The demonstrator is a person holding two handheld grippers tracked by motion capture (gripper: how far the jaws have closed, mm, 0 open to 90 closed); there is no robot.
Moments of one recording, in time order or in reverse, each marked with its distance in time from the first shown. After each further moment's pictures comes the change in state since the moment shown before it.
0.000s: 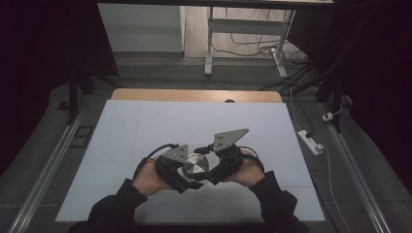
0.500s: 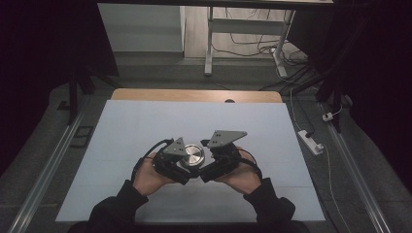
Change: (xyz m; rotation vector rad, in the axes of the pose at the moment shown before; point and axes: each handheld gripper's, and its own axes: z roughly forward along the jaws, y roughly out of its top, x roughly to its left) left arm 0.006 0.000 -0.006 0.011 0.235 -0.131; right arm 0.018 0.016 0.005 0.031 -0.327 0.106
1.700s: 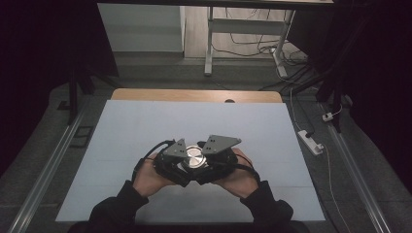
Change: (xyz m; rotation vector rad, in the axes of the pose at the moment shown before) left arm -0.007 0.005 -0.003 -0.014 -0.044 0.036; right arm 0.017 0.005 0.002 0.011 -0.081 -0.099
